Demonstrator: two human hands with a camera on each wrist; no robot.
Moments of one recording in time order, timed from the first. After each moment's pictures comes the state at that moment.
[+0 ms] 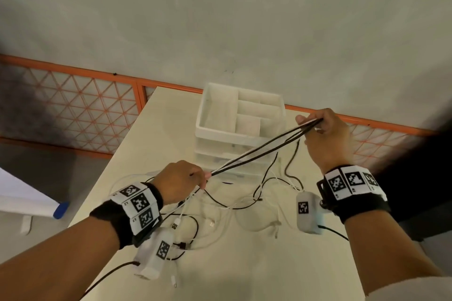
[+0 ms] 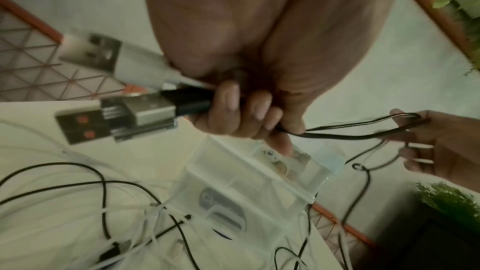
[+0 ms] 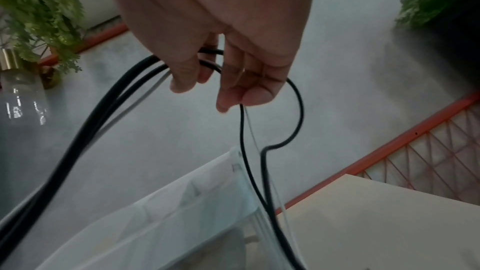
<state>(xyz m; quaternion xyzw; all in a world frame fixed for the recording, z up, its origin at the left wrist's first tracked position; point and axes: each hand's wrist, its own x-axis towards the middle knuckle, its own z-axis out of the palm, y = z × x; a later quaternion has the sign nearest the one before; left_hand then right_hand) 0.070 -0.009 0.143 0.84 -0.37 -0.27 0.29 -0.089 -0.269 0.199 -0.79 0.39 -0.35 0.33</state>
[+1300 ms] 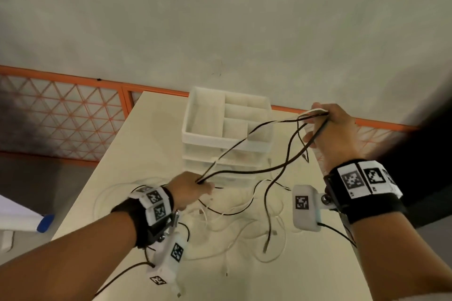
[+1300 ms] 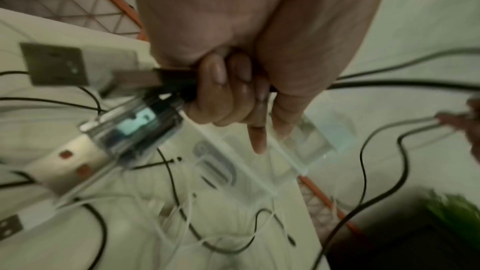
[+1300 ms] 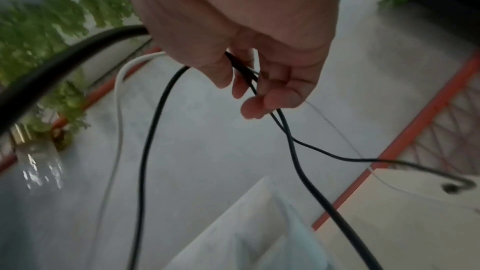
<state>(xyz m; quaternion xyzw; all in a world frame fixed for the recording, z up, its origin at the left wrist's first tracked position) 0.066 -0.052 0.111 0.81 -0.27 -0.40 0.32 -0.097 -0.279 0.230 -0.69 0.39 -0.39 0.47</state>
